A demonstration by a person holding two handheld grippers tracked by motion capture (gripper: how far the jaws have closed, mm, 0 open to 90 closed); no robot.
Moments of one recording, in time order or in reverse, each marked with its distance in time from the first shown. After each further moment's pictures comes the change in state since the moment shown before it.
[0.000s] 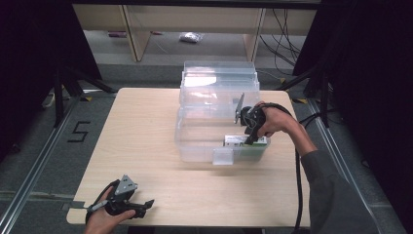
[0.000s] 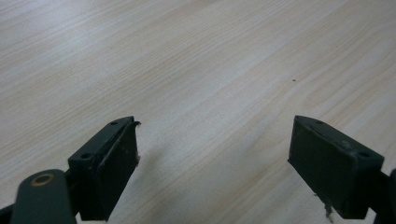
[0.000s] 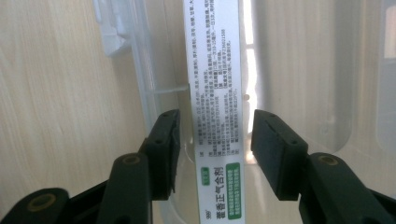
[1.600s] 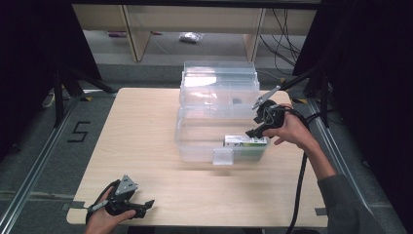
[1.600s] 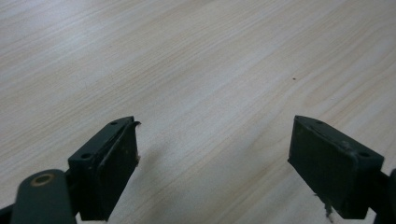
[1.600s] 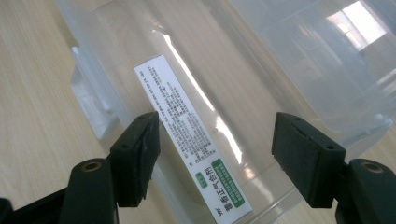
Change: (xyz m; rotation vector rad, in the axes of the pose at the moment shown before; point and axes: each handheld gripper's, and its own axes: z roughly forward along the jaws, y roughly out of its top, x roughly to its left) left arm -0.001 0.000 0.001 0.003 0.001 -0.002; right arm 0.030 -0.044 -0.030 -0.406 -0.175 0.450
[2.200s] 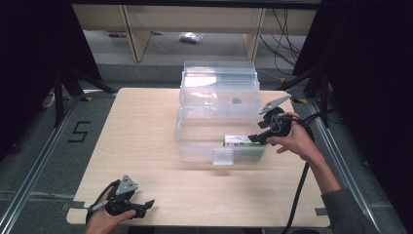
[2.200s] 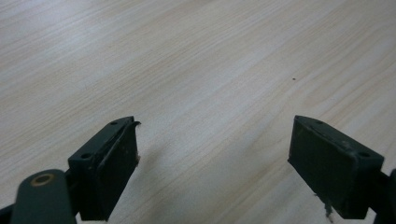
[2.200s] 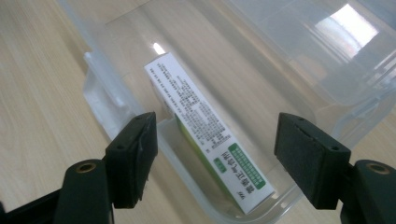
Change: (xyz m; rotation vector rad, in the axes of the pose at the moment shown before) left arm 0.000 0.000 0.000 0.000 0.000 -0.003; right arm 0.013 -0.025 -0.005 -0.092 -0.007 0.090
